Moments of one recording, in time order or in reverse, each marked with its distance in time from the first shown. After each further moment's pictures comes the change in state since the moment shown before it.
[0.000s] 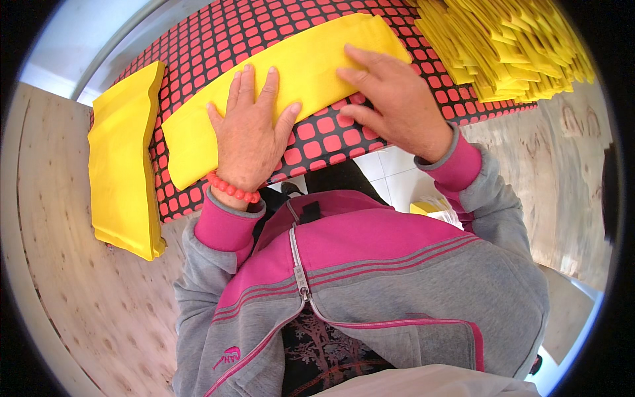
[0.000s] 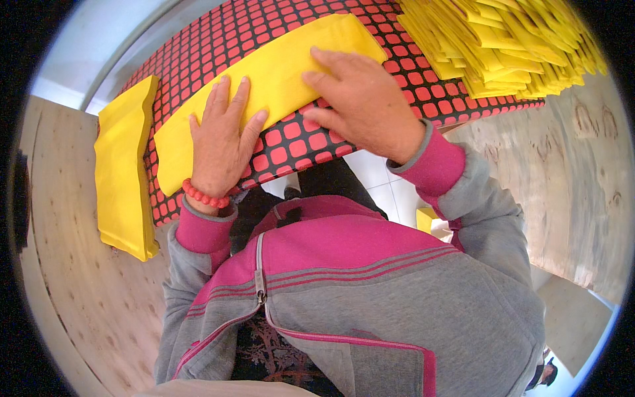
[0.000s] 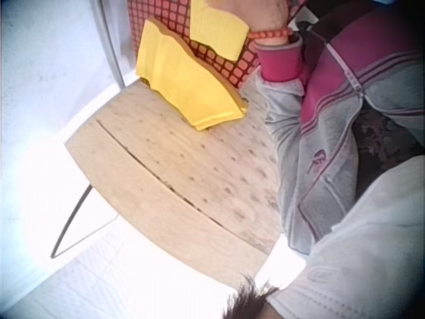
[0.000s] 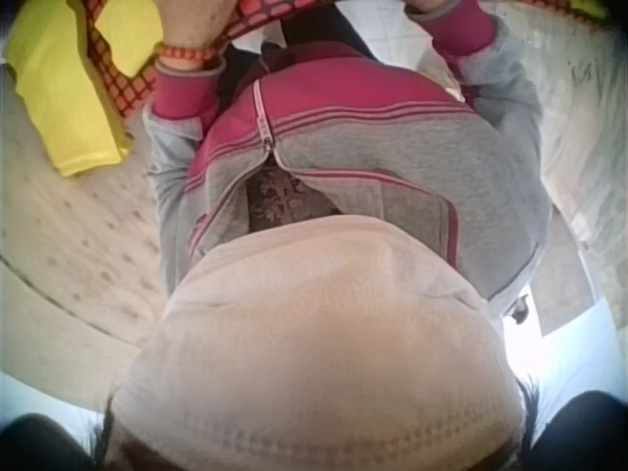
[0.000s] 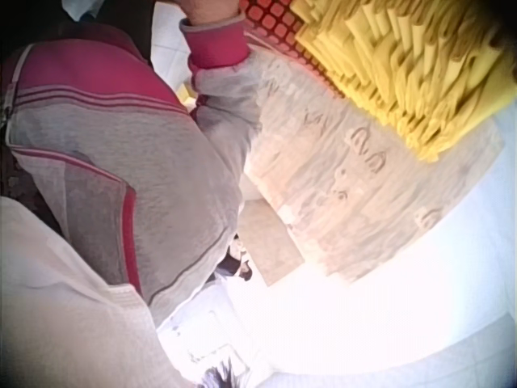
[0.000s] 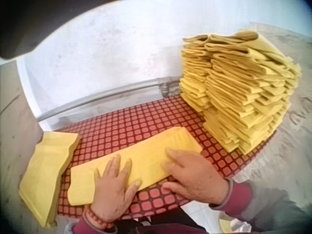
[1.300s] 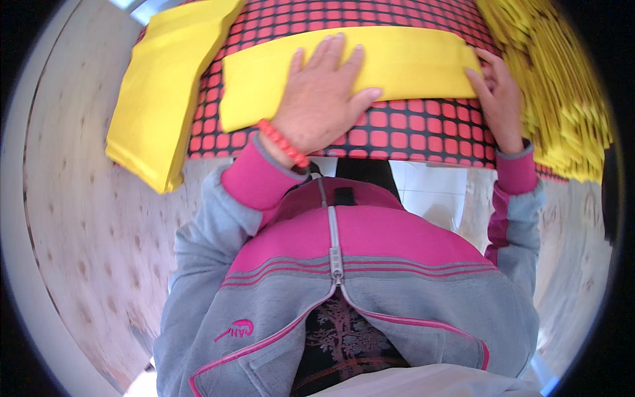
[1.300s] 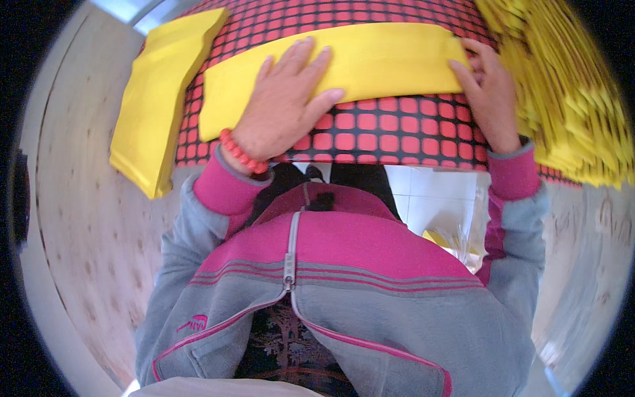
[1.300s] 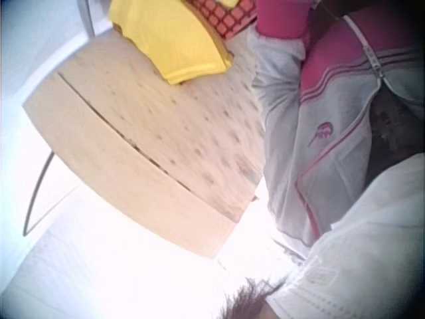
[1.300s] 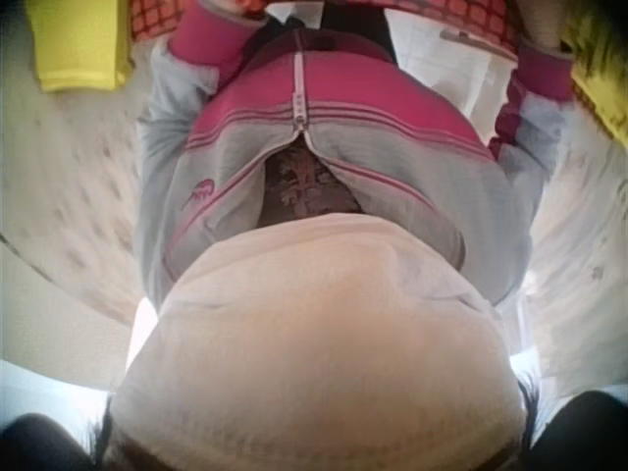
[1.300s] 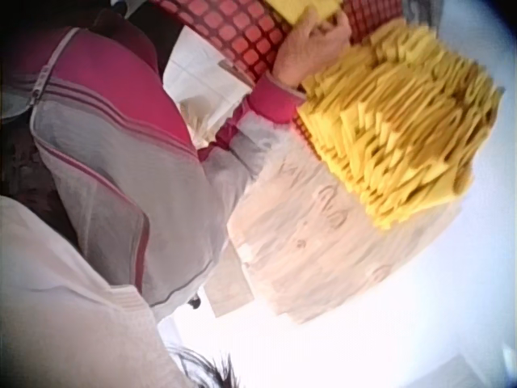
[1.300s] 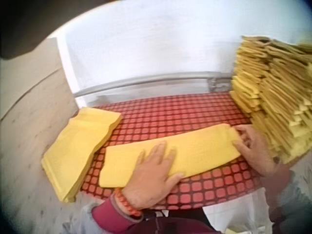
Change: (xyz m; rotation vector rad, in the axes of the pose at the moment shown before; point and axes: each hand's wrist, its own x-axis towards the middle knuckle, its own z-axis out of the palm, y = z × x) left_hand -0.004 -0.015 0.001 -0.138 0.011 0.036; right_hand 0.000 0.092 0.012 0.358 -0.026 0.469
